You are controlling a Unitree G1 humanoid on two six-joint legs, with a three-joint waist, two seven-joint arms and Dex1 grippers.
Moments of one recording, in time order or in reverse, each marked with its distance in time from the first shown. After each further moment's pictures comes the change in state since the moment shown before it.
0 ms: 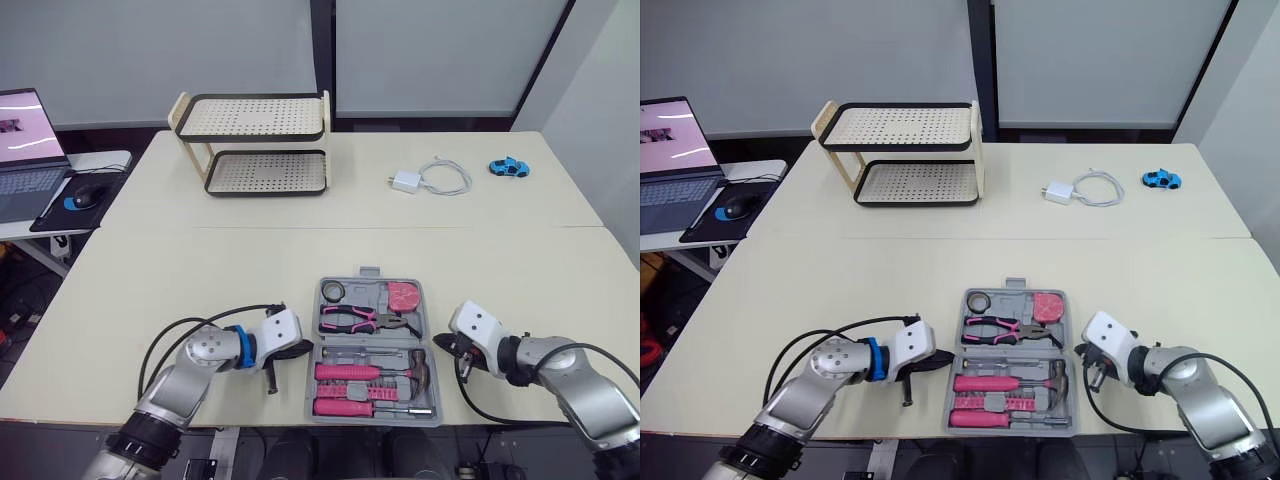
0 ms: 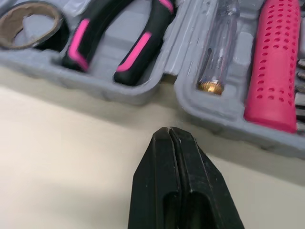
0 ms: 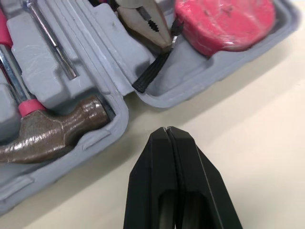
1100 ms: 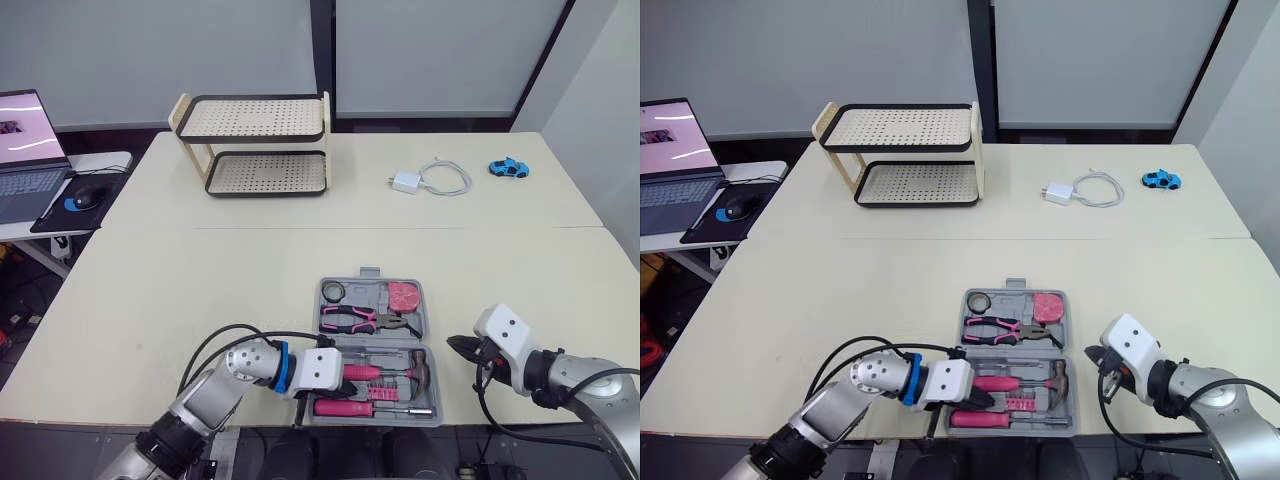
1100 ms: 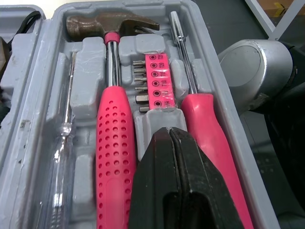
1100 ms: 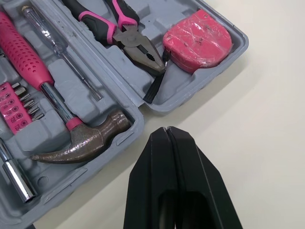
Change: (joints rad) left arm -0.055 -0.066 -0.298 -0.082 0.064 -0.119 -0.136; right arm 0.145 0.030 -0.157 -0.250 0.156 0.166 -0.074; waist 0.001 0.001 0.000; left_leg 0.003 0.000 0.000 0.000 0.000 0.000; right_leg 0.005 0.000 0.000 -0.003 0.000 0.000
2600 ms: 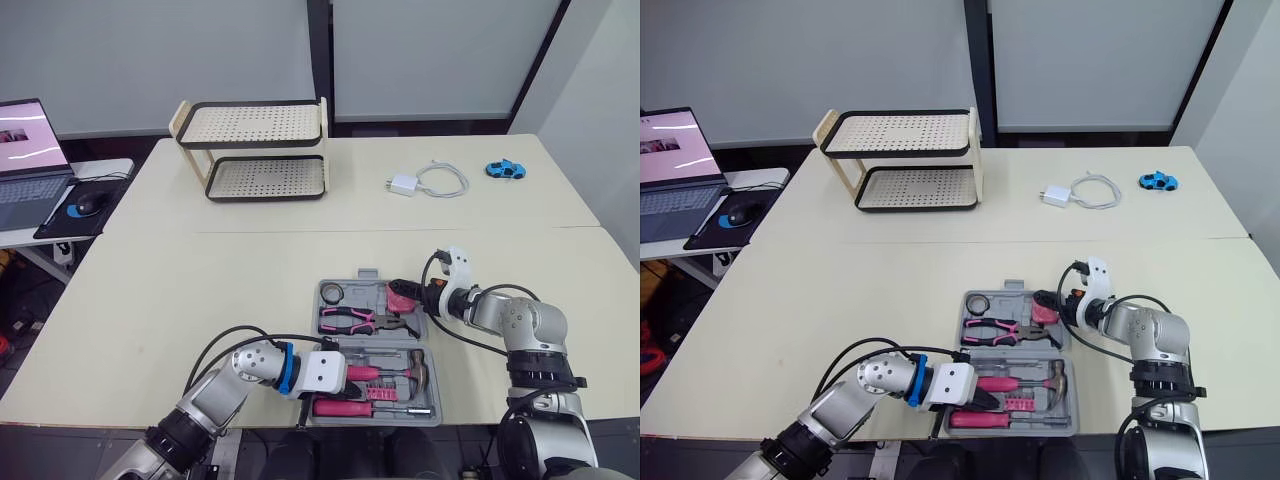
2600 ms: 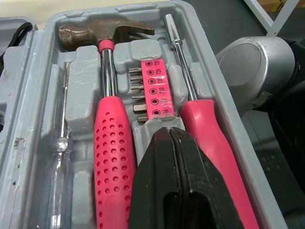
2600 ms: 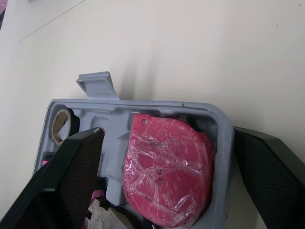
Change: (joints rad) left arm -0.027 -0.014 -0.029 0.087 0.003 -0.068 -0.001; right arm -0.687 0.494 -0.159 0.788 0.231 0.422 -0.298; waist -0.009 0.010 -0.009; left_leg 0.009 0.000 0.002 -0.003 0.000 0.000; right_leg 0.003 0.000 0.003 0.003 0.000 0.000
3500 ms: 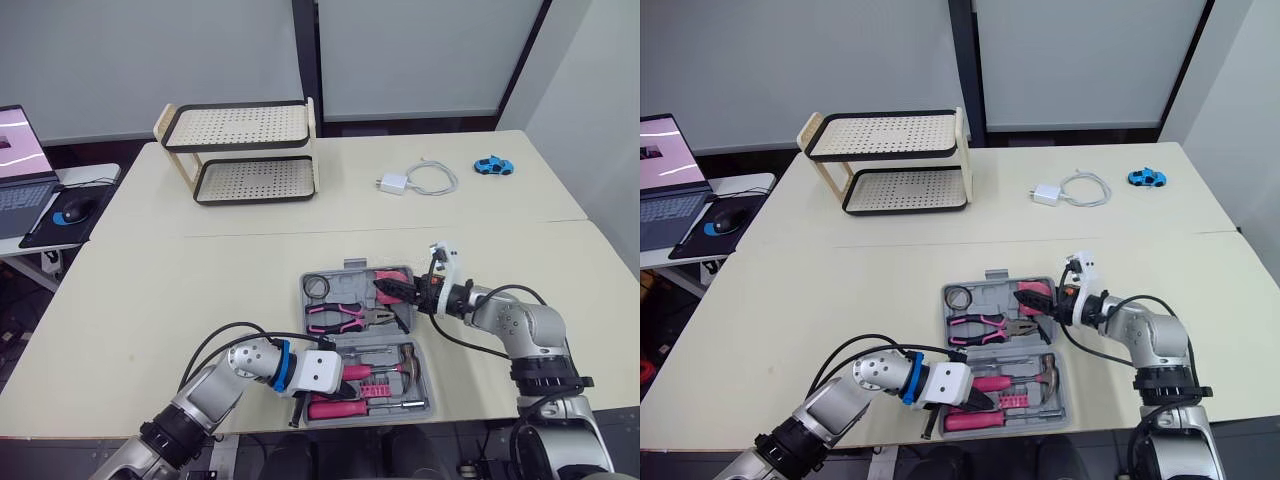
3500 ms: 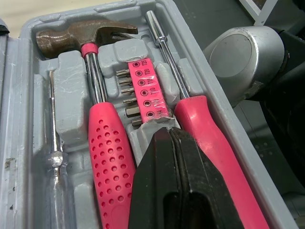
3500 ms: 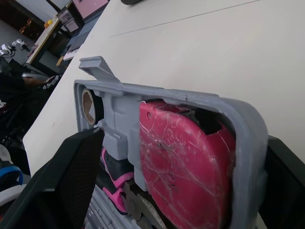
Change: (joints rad) left arm -0.012 0.029 -0.004 -0.006 0.000 -0.002 -0.025; right arm 0.049 -0.093 0.164 -0.087 0.030 -0.213 0.340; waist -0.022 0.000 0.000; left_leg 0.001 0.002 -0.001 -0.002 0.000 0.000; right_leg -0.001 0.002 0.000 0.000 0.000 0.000
